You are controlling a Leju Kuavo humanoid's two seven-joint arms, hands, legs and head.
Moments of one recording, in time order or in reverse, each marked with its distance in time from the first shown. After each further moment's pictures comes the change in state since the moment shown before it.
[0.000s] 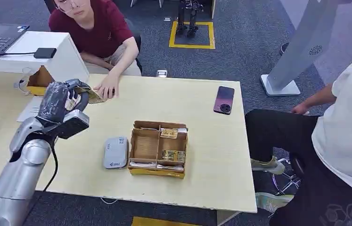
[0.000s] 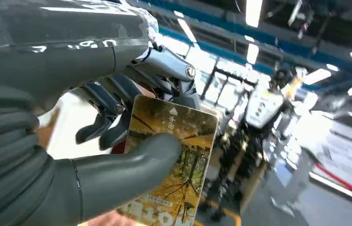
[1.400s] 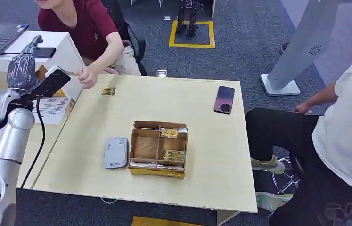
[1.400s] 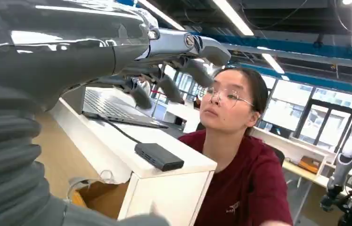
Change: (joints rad) left arm -0.274 0.019 0.075 0.420 -0.204 0.158 0.138; right arm -0.006 0.000 0.033 0.000 0.000 0.007 -0.004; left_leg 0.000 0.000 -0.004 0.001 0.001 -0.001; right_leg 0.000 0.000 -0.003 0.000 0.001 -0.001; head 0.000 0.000
